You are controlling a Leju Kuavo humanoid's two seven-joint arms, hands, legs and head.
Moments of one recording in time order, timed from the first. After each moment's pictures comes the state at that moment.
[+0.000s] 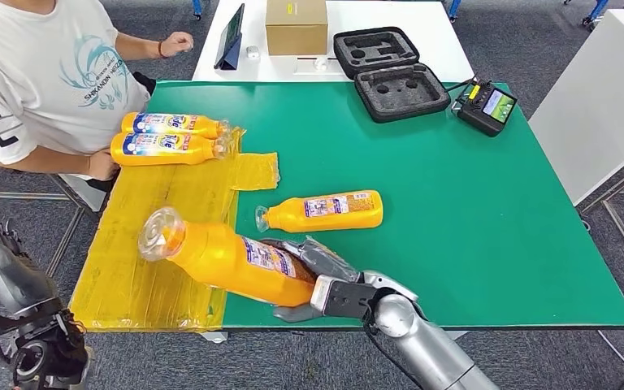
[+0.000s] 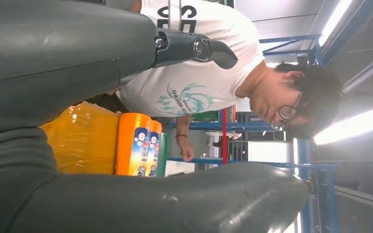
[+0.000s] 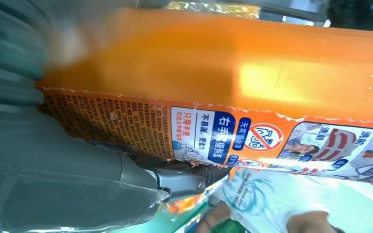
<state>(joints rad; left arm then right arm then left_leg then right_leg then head) 0.02 -0.02 0.27 -1.64 0.24 0.31 -0.70 -0.34 -0.02 0.44 -1.28 0.27 0.21 -0.57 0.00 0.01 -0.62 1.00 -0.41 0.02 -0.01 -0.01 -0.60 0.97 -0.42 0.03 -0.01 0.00</state>
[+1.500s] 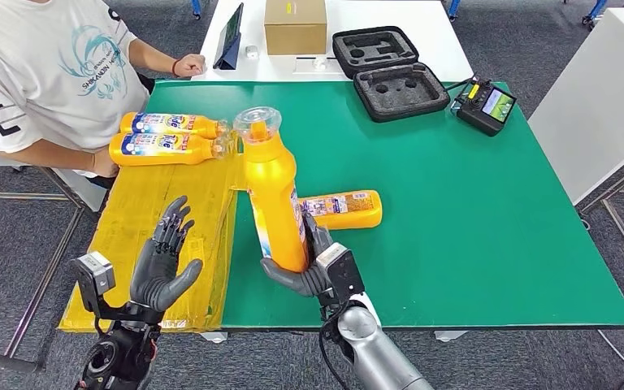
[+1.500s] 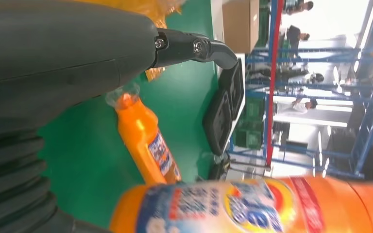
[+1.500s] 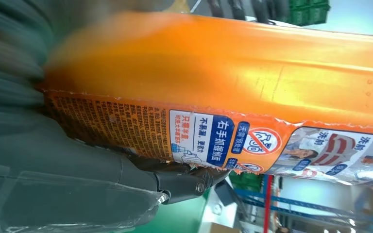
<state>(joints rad) 0.01 -0.01 -0.12 -1.58 0.31 -0.10 -0.48 -0.31 0.22 0.36 -0.99 -0.01 -0.17 -0.70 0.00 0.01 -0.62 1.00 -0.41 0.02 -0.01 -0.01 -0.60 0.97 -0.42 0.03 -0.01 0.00</state>
